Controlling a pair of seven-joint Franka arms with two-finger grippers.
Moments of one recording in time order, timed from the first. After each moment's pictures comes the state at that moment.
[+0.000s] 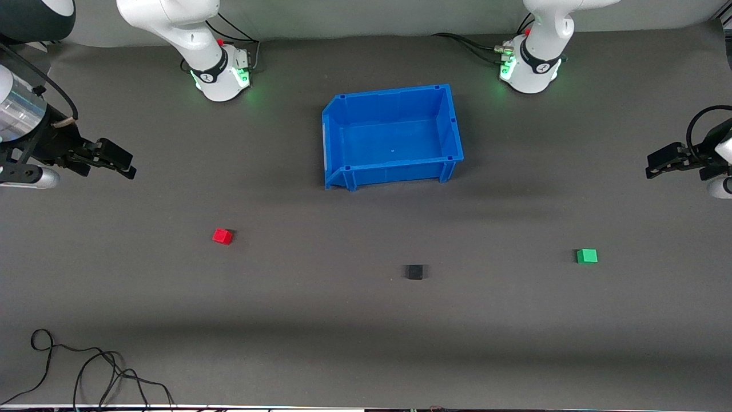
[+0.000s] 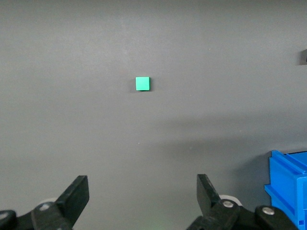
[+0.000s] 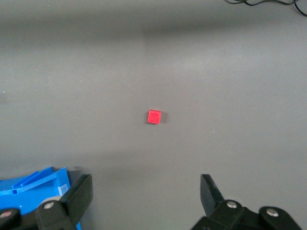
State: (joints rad) left arm 0.10 0.03 -0.04 -1.64 0.03 1.62 0.12; right arm 0.12 -0.02 -0.03 -1.62 0.02 1.63 0.19
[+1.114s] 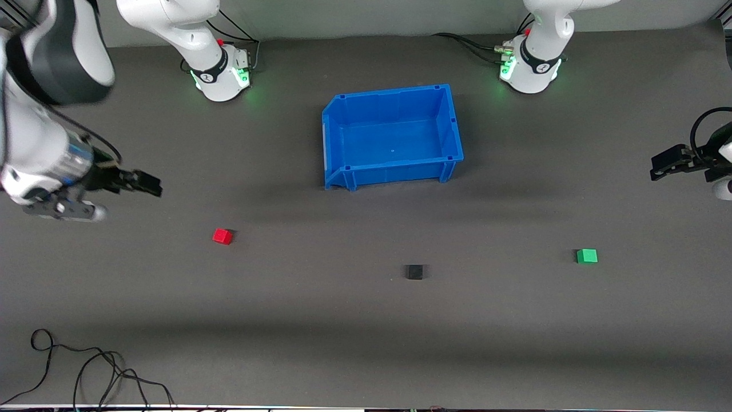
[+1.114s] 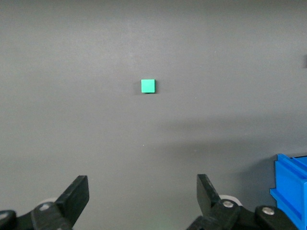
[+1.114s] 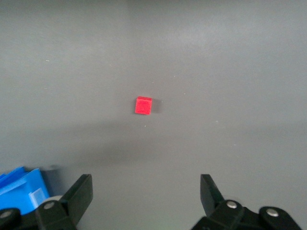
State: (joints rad) left arm 0.10 0.04 -0.04 -1.64 0.05 1.63 0.12; right arm 0.12 0.08 -0.06 -1.79 0.02 1.76 0.20
